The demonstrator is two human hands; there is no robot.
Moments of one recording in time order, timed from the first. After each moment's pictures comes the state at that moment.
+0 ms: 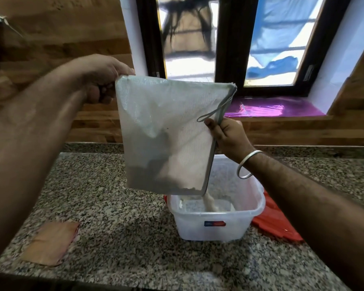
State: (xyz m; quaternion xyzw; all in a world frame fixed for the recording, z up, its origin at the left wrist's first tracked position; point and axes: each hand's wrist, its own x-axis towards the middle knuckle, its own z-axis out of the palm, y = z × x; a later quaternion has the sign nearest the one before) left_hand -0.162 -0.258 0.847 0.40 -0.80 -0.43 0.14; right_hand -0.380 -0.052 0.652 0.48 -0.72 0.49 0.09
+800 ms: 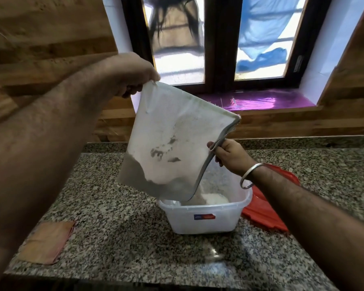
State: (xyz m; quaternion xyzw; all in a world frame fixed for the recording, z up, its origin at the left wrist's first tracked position) left_hand -0.227 -0.183 0.842 0.39 -0.86 -0.30 0.11; right_hand -0.394 0.006 0.595 0.39 -0.76 0.50 -0.16
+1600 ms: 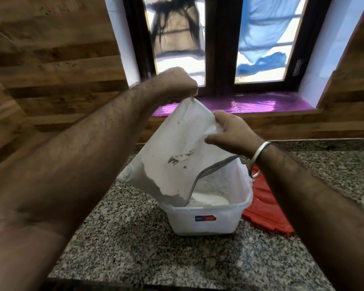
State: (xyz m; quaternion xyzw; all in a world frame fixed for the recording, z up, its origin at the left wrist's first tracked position) left_hand -0.289 -0.153 0.814 0.31 -0.92 -0.20 0.11; right_hand -0.367 0.010 0.698 0.44 -0.81 0.39 -0.04
